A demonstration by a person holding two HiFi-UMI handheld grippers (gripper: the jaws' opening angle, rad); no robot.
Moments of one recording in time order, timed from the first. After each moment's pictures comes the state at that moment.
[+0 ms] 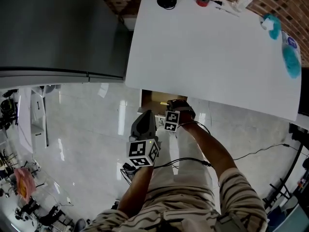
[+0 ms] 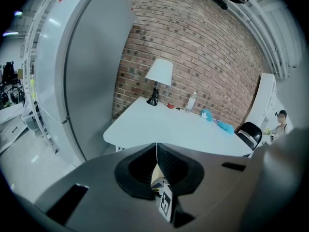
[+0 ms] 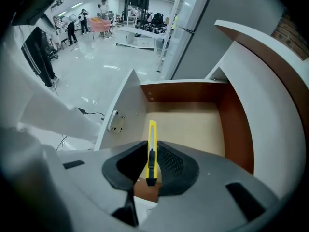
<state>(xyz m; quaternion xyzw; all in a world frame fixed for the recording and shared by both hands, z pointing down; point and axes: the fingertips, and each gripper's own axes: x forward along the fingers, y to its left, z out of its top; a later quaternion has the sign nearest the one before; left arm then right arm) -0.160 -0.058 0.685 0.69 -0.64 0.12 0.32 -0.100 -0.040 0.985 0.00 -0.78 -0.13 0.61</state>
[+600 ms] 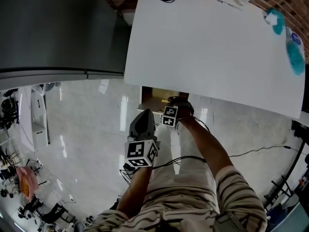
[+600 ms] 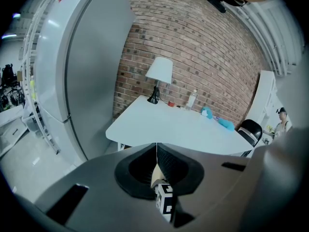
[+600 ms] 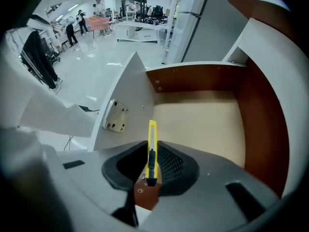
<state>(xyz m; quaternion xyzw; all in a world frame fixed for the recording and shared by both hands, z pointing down) -0.165 -0.052 0.696 0.69 -0.64 0.13 0.32 -0.101 -0.029 1.031 -0.02 -0.76 -0.10 0.64</state>
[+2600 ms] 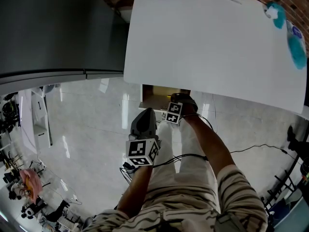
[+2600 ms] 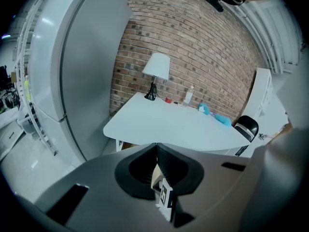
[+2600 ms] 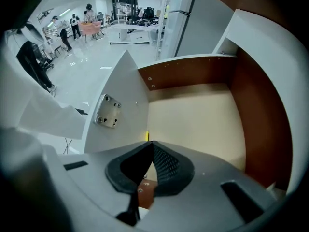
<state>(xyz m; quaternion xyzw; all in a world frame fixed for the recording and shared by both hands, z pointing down) -0.163 -0.050 0.709 0.71 -0.62 0.14 0.32 -0.092 -0.039 1.036 0.02 -0.77 -0.07 0.63</state>
